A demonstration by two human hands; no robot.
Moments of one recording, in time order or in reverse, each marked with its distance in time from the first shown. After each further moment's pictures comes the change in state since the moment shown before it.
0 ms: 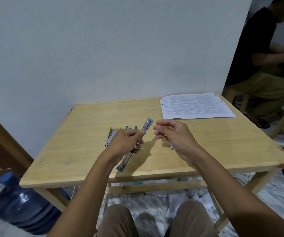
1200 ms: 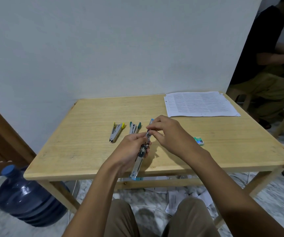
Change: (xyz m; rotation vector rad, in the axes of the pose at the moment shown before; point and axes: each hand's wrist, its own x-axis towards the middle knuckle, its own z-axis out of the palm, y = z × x) left_hand -0.017 -0.016 0.007 -0.299 -0.143 -0.045; right_hand -0.009 -0.013 0.029 -1.030 -0.158 -0.475
